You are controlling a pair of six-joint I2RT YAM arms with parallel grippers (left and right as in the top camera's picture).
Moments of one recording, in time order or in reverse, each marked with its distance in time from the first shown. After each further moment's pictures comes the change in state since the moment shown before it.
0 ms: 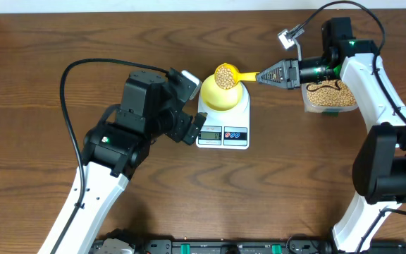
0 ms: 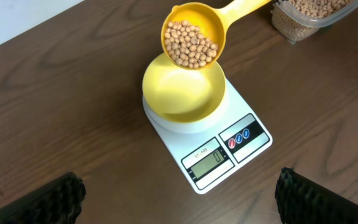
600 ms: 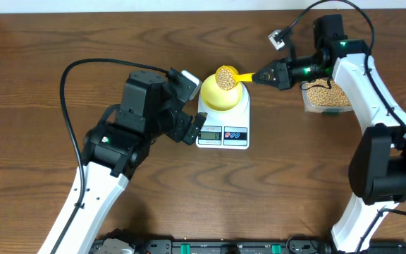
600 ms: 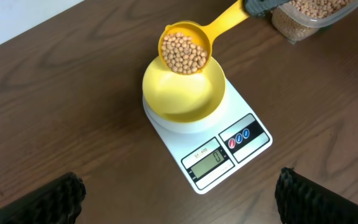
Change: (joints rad) left arm 0.000 0.000 0.000 0.000 0.000 0.000; right arm 0.048 0.000 0.000 0.087 0.204 0.000
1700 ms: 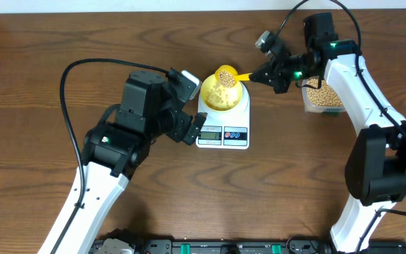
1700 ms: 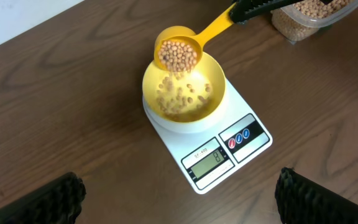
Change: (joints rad) left arm 0.000 0.000 0.000 0.000 0.000 0.000; right arm 0.043 0.000 0.000 0.065 0.155 -0.378
